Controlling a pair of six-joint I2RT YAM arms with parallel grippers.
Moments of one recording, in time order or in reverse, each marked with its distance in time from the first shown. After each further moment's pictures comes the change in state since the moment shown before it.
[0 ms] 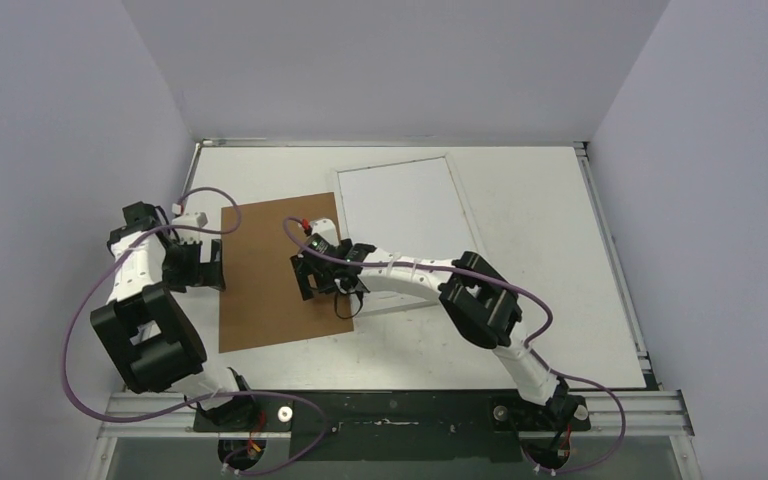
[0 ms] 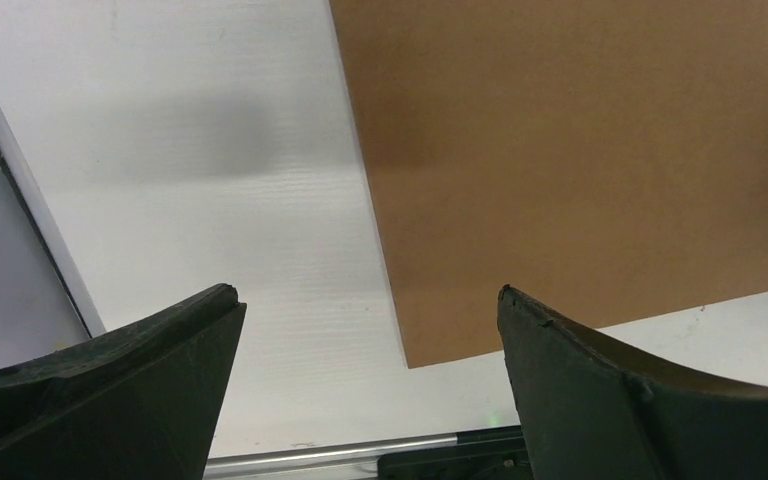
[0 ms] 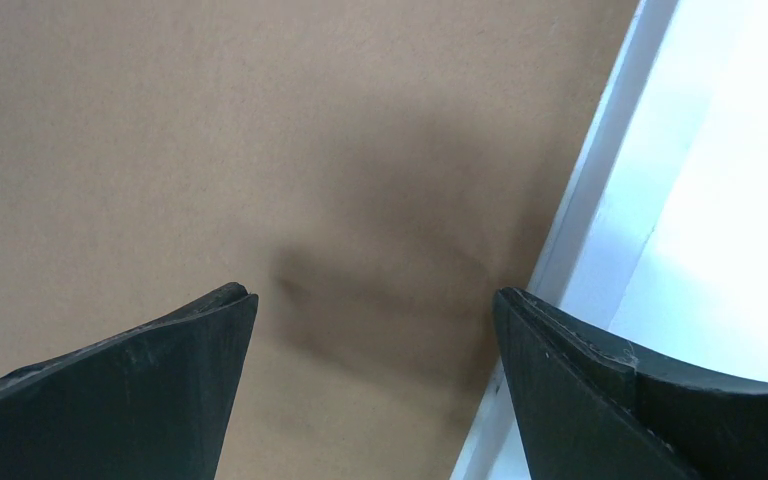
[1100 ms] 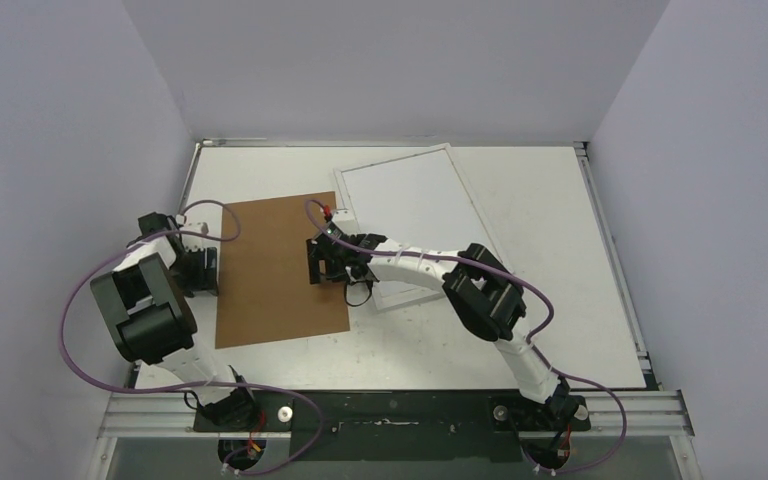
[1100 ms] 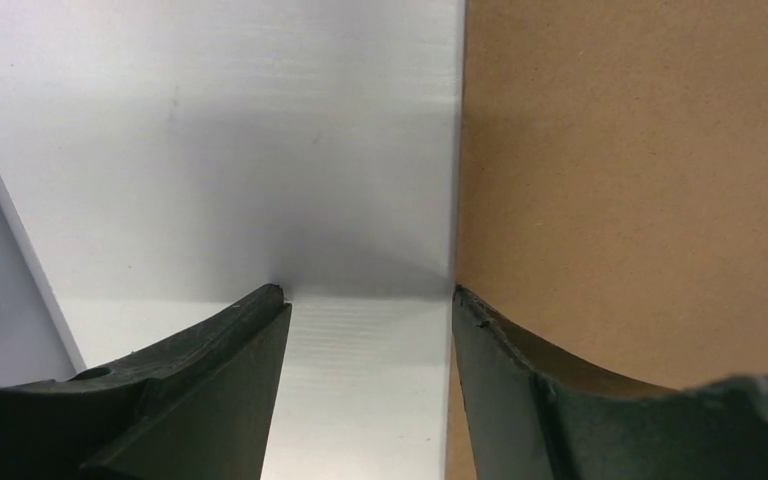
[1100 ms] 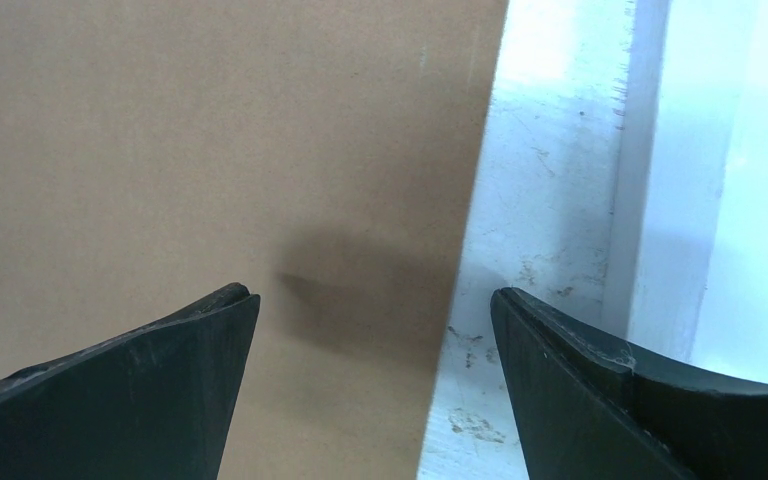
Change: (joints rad) left arm -0.003 0.200 -0.109 0.328 -0.119 -0.060; right arm -0.075 0.000 -0.035 0.040 -0.013 0.135
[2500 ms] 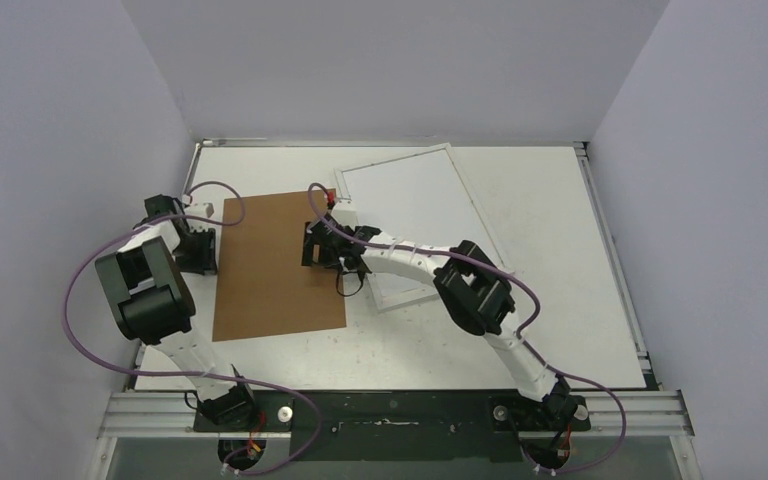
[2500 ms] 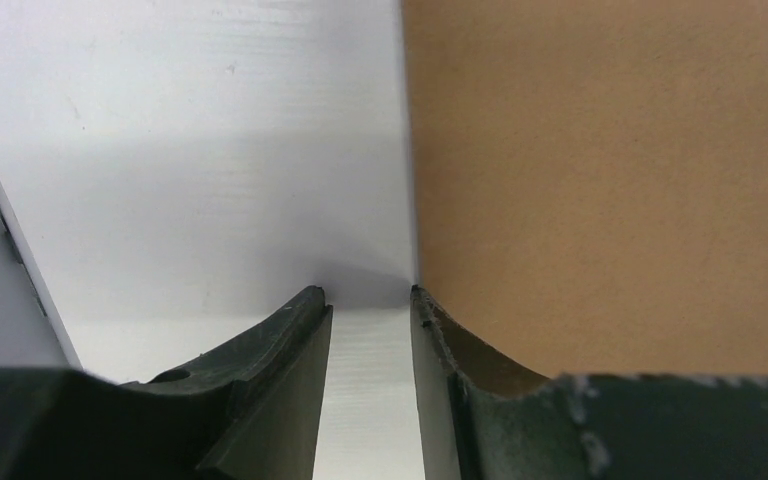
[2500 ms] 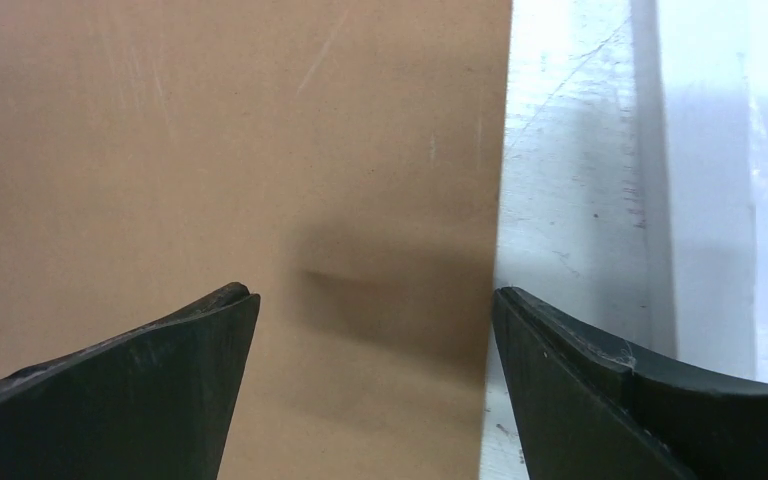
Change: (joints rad) left arm -0.054 0.126 0.145 0.058 0.061 -0.010; right arm -0.031 0.097 0.145 0.011 0.042 0.141
